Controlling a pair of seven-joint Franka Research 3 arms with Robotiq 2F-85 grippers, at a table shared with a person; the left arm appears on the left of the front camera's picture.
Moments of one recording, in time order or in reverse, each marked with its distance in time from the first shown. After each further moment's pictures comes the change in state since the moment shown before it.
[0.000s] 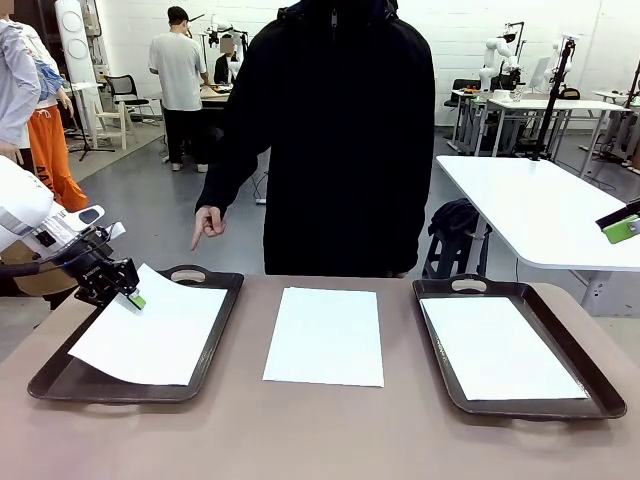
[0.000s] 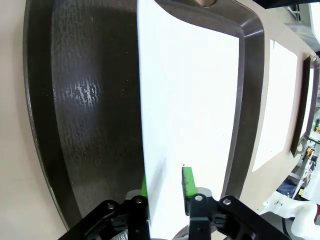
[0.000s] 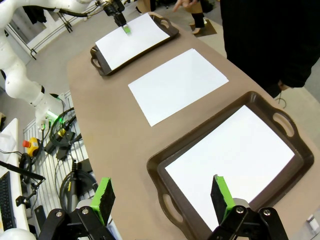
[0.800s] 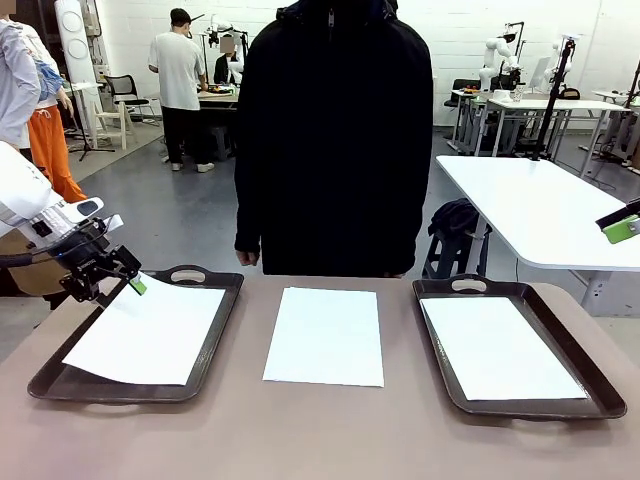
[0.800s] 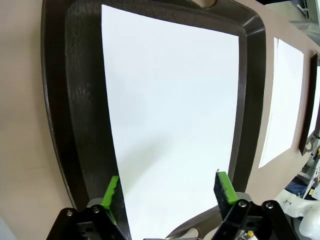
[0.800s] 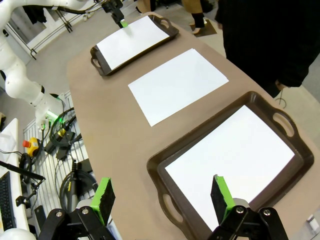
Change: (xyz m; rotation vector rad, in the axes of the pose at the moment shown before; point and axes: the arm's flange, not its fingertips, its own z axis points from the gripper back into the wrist) left arm -0.001 -0.011 0.017 0.067 0.000 -0.023; right arm 0.000 0.000 0.000 0.000 0.000 0.000
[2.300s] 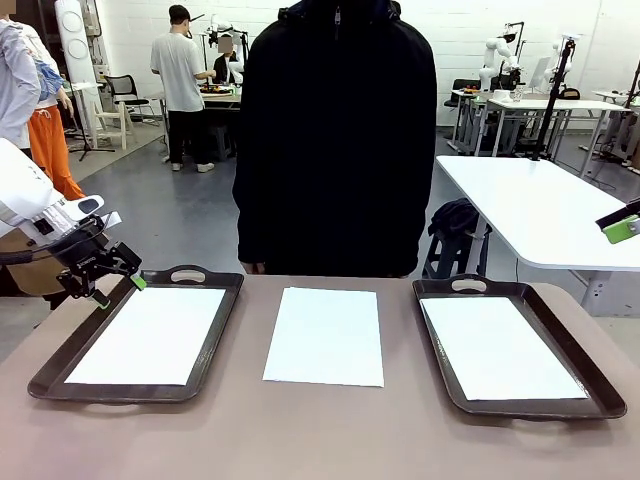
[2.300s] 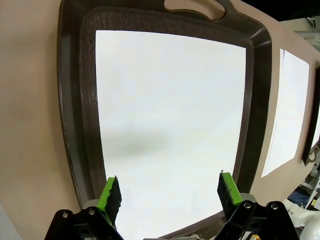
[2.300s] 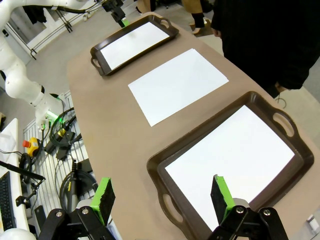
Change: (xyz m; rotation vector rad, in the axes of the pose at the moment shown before) left arm 0.003 -0.001 0.003 0.037 -0.039 0.026; right arm 0.000 0.000 0.000 0.000 0.000 0.000
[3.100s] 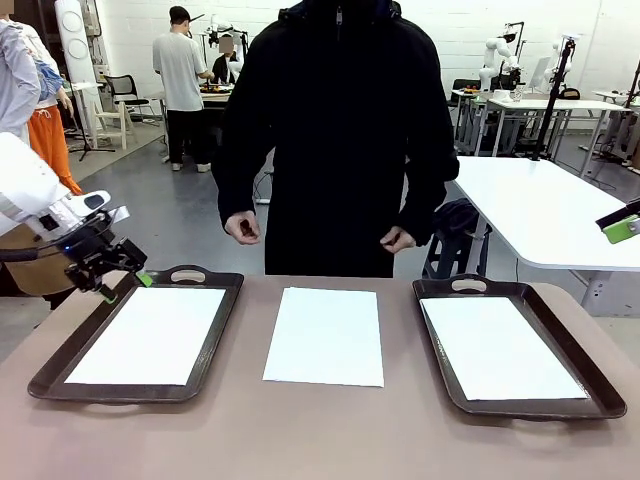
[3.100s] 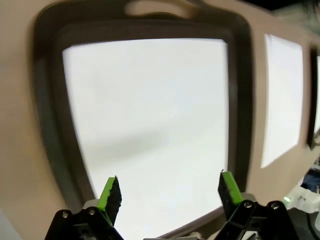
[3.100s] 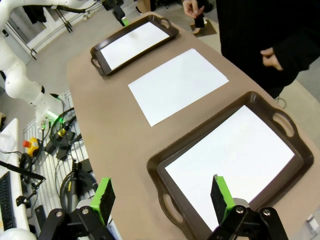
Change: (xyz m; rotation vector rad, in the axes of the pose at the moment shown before) left arm 0.001 -0.041 0.008 0.005 -0.010 -0.171; right arm 0.000 0.000 0.000 0.000 0.000 0.000
